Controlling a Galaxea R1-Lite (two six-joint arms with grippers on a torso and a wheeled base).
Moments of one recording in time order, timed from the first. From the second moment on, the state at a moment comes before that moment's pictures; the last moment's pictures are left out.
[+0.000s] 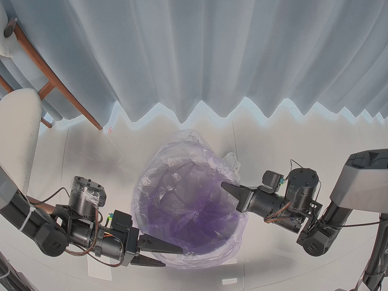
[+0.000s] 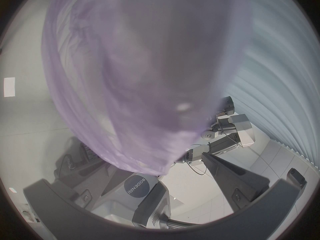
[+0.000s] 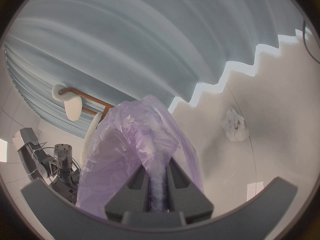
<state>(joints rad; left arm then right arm) -0.43 1.77 -0.43 -0.57 -0.97 -0.77 0.62 2.14 -0.55 -1.45 0.18 0.57</state>
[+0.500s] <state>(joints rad) -0.45 1.79 -0.42 -0.57 -0.96 -0.75 0.62 2.15 -0.56 -1.45 0.18 0.58</state>
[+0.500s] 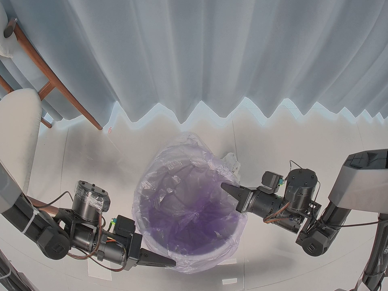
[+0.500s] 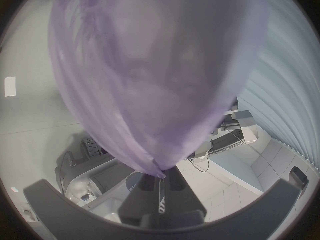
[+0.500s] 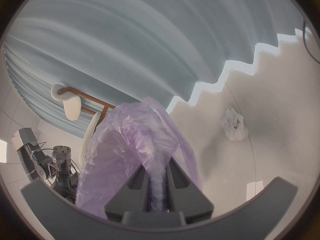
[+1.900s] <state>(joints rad) -0.46 1.86 -0.38 -0.59 -0.83 -0.63 0.58 2.08 -0.56 -1.45 0.23 0.74</state>
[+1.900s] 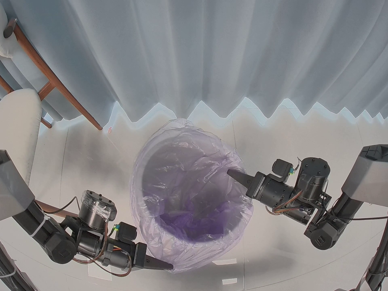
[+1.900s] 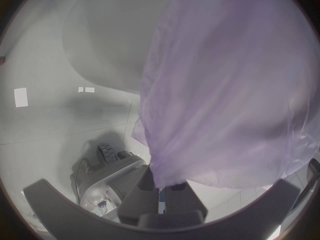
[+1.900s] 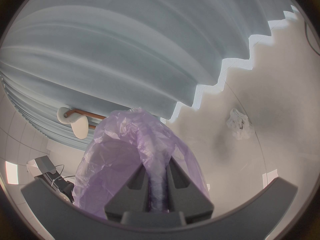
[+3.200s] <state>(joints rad) -0.48 1.02 -0.45 -0.38 -0.93 -0.94 0.59 2.13 -0.38 -1.55 0.36 0.55</state>
